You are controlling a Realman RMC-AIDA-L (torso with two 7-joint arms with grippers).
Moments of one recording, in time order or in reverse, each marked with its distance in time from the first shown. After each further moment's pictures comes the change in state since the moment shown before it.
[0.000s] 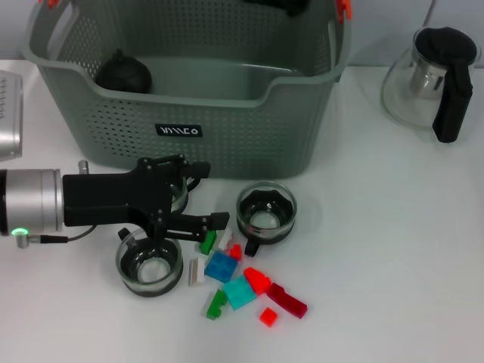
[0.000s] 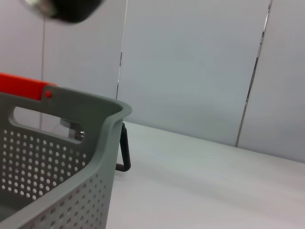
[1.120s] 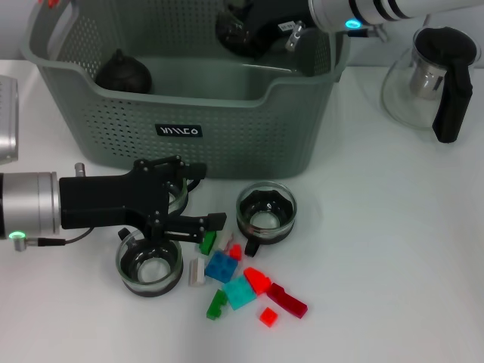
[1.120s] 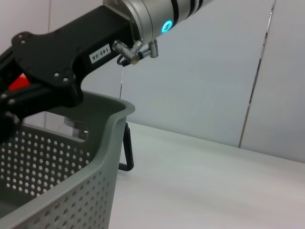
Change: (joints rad) left arm 0.009 0.000 -0.010 -0.003 0.000 -0.001 0.010; right arm 0.129 0.032 -0.066 0.587 0.008 0.584 -0.200
